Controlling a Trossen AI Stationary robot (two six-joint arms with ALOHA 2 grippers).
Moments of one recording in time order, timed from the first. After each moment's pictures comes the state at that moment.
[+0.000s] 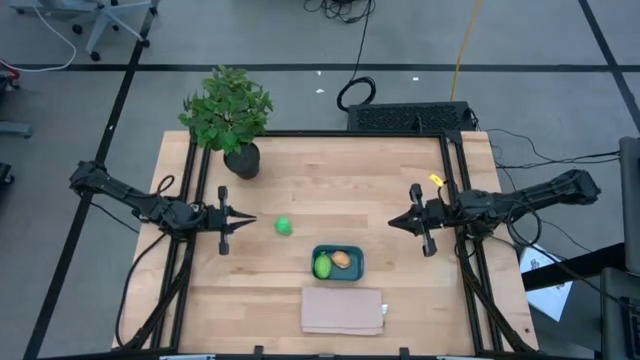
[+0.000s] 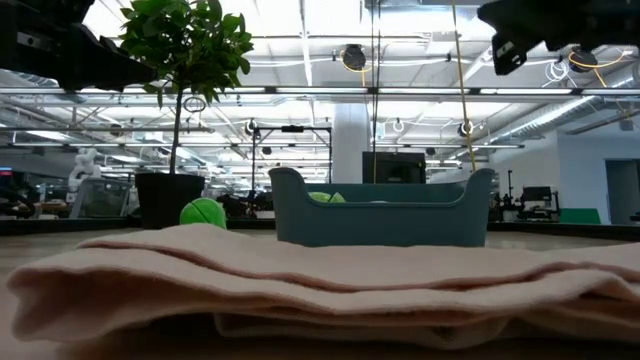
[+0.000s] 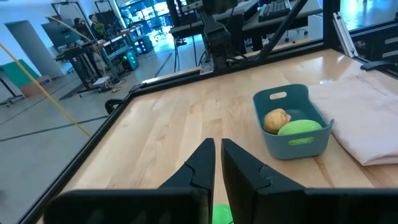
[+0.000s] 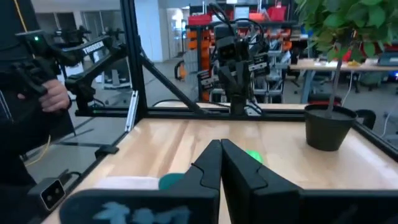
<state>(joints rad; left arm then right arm) -0.40 0.42 0.17 0.09 -0.48 0.20 0.22 0.60 0.28 0.31 0.08 0.05</state>
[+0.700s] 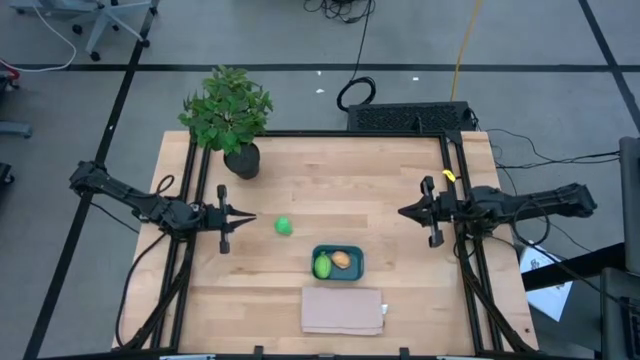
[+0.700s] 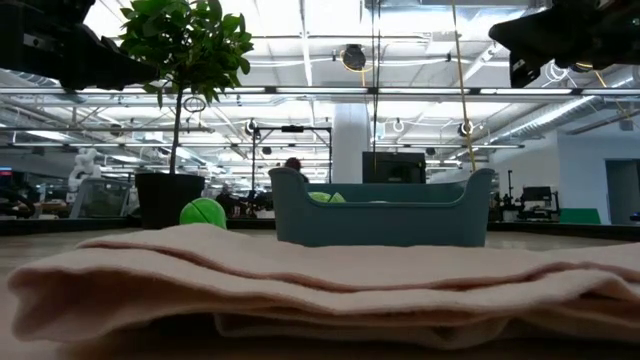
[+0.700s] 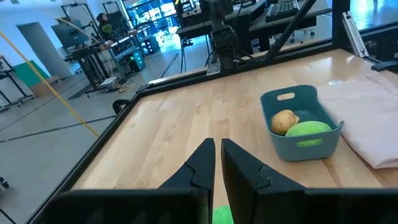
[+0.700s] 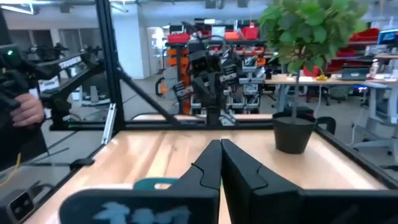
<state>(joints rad) -0.40 0.42 0.17 0.10 -0.51 0.21 0.13 0.34 0.18 0.23 0.07 0.03</state>
